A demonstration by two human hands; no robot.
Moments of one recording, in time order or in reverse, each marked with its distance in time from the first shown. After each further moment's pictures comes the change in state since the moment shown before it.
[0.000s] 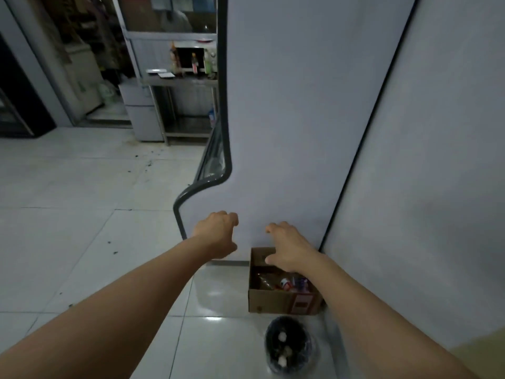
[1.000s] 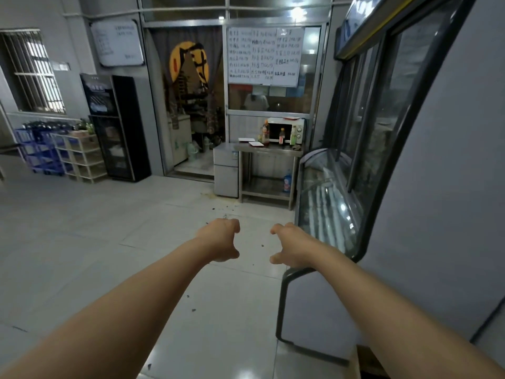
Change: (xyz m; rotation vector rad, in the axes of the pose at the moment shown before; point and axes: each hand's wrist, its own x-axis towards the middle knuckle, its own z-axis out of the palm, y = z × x) left_hand -0.045 -0.408 -0.183 -0.037 0.165 -0.200; right_hand 0.185 -0.413 -0.011 -0.131 0.047 -0.217
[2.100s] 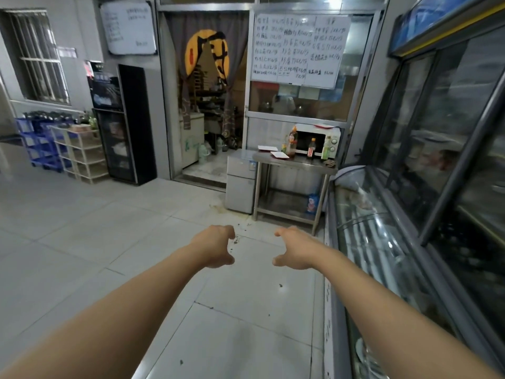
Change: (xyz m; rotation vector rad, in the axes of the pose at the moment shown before) left_hand 0.411 -0.204 -0.011 -0.082 -0.027 -0.082; right_hand 0.469 0.002 -0.037 -0.042 -0.039 -0.023
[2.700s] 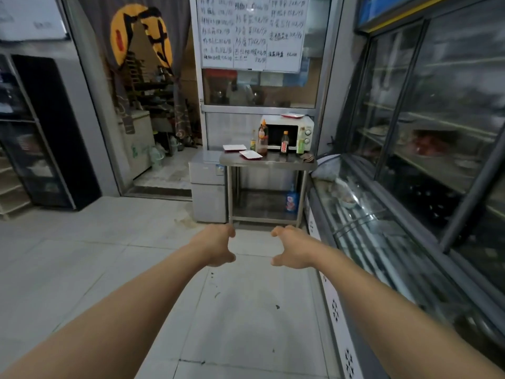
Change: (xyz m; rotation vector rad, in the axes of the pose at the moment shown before) left_hand 0.325 -0.073 -0.039 0.037 -0.079 0.196; right_hand 0.287 0.025 -0.041 0.078 0.017 0.169
